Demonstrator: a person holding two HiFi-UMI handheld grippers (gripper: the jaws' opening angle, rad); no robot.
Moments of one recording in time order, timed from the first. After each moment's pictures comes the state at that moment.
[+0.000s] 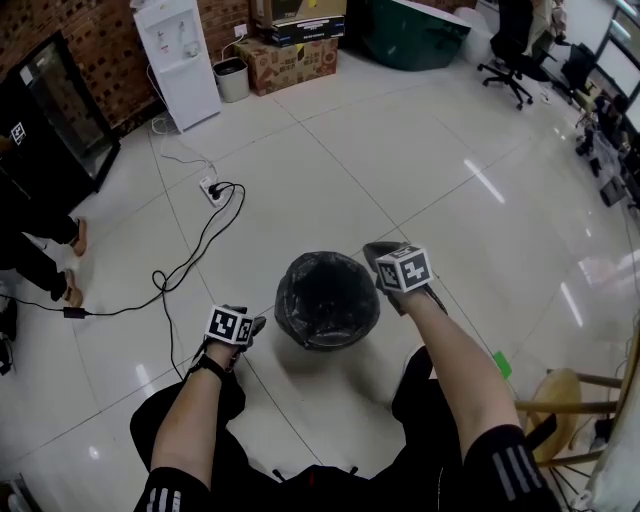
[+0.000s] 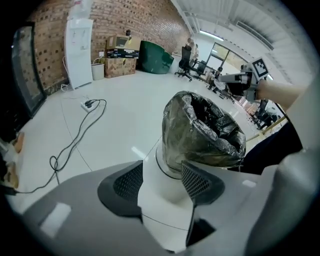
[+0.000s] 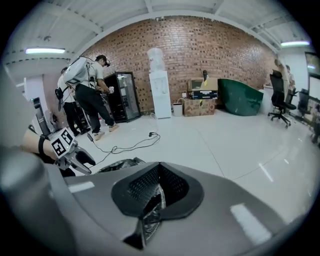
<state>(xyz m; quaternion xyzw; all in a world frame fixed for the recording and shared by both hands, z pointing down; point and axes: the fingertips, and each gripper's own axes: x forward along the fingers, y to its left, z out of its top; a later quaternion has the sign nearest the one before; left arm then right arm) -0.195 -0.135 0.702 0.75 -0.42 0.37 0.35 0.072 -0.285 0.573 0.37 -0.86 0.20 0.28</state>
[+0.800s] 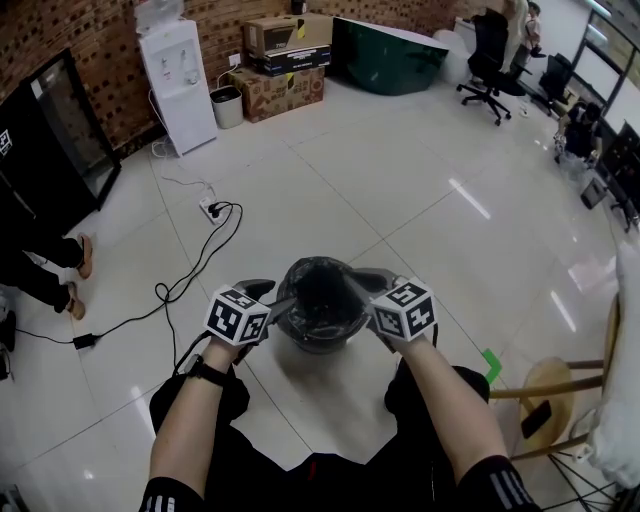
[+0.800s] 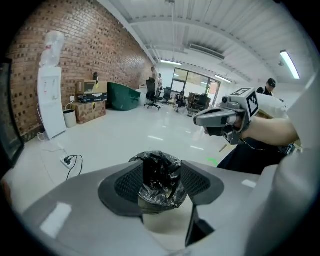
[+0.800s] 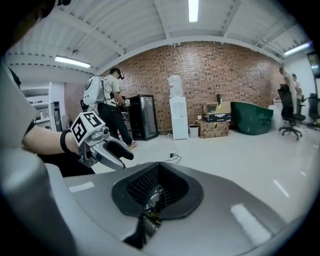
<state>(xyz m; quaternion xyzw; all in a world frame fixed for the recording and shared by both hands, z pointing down) -0.094 -0.117 0.472 0.88 -0.34 0.26 0.20 0.025 -0.136 0.428 0.33 -0.92 0.14 0.18</state>
